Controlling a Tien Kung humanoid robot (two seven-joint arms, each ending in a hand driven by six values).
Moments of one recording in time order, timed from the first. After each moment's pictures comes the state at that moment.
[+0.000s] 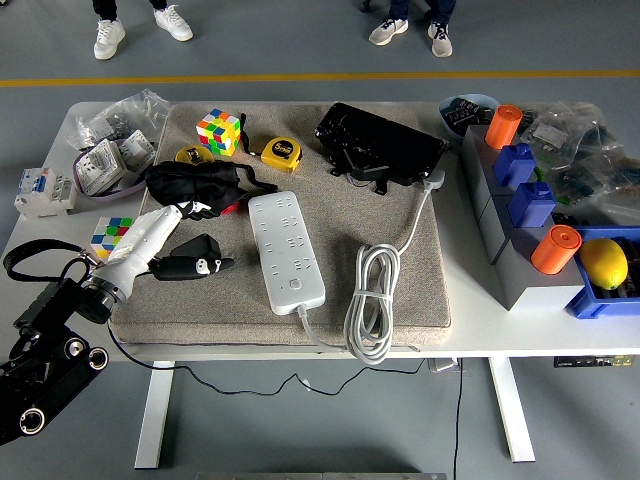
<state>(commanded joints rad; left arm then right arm) -0.32 0.36 -0.89 -1.12 1.75 0.32 -0.14 -0.05 -0.25 0.82 0.37 -0.49 -0.12 -0.02</state>
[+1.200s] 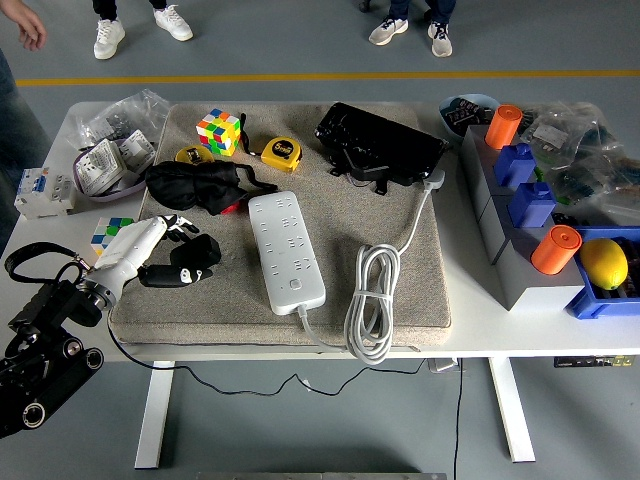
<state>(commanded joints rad) -0.35 0.37 -0.87 -1.02 1.75 0.32 -0.10 -0.05 -0.25 0.83 0.38 -0.50 -0.12 -0.02</state>
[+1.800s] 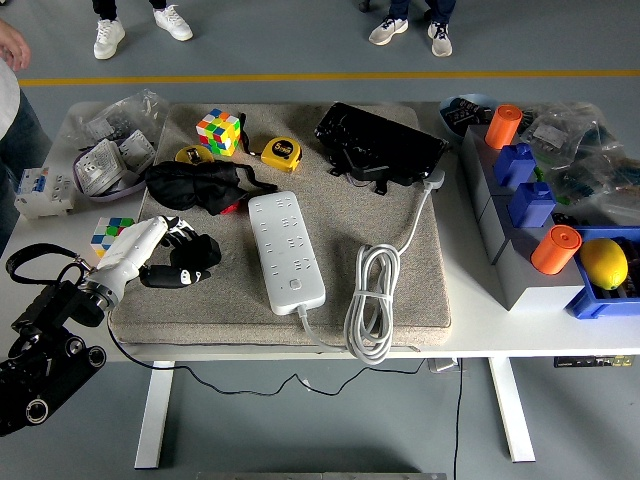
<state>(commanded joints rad) -0.36 0.36 -0.84 -0.99 1.70 0.33 -0.13 -0.05 -0.25 0.82 0.38 -0.50 -0.12 -0.01</state>
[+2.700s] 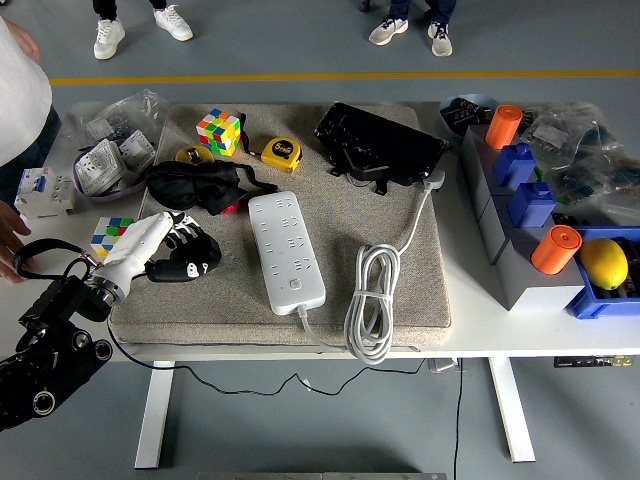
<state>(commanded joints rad) -0.39 0.34 -0.82 -0.97 1.67 0.34 -0.14 -0.05 -0.25 0.82 0.38 -0.50 -0.12 -0.01</state>
